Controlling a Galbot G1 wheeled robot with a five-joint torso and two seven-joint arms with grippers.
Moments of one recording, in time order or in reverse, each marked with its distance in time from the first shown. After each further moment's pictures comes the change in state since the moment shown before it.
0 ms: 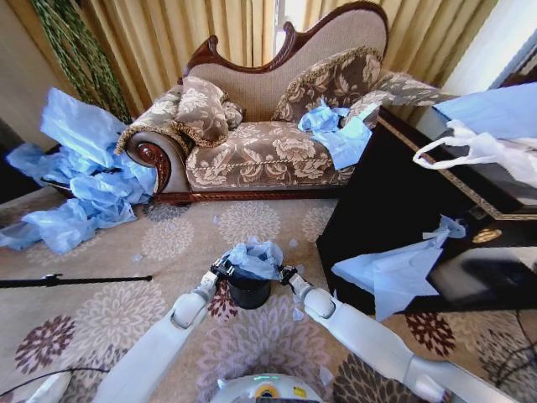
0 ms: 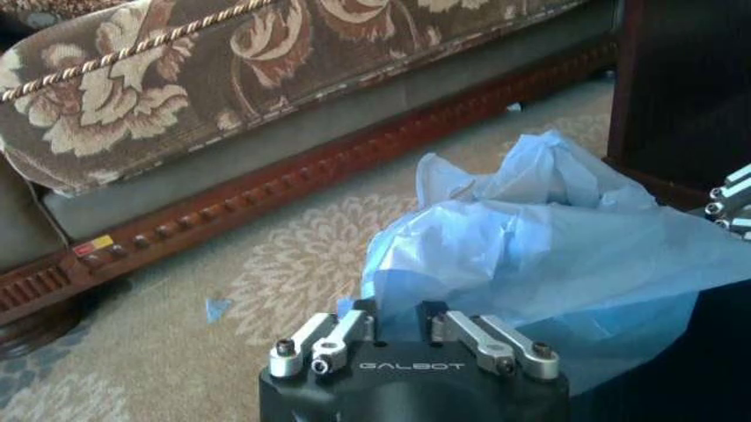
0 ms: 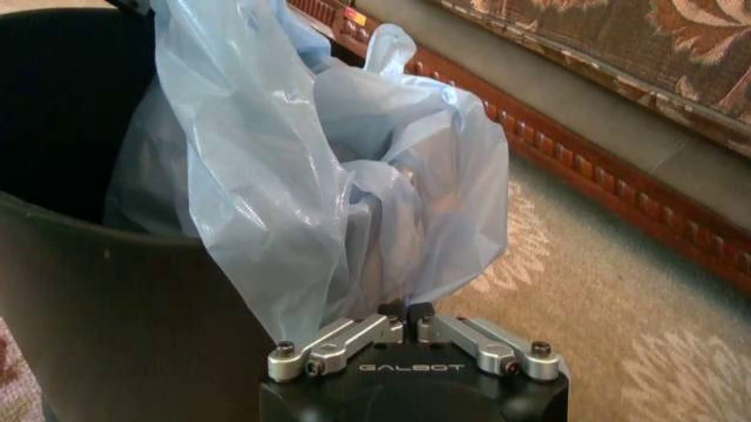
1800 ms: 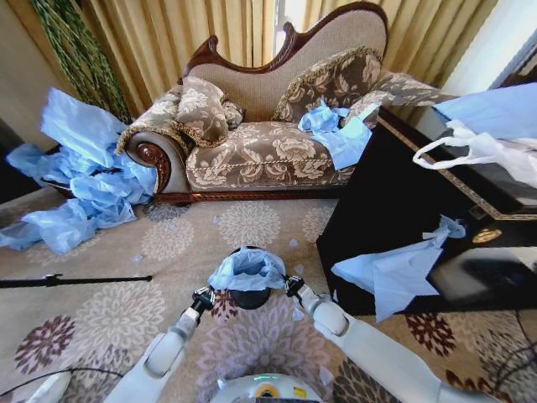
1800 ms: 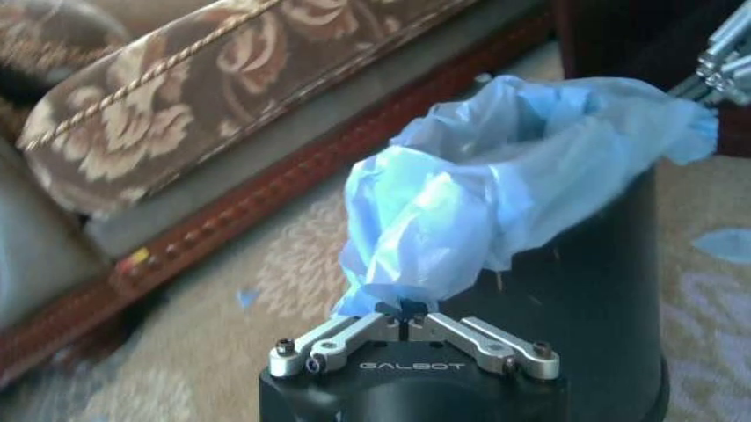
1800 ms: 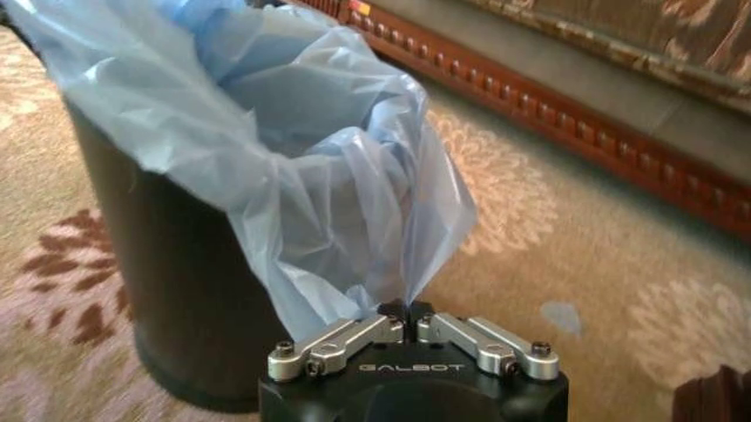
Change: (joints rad) left arm 0.312 -0.025 -0.211 -0.042 0.327 -0.234 0.092; right arm -0.165 -0.101 0.078 0.181 0.029 -0.037 0.007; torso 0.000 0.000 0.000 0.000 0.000
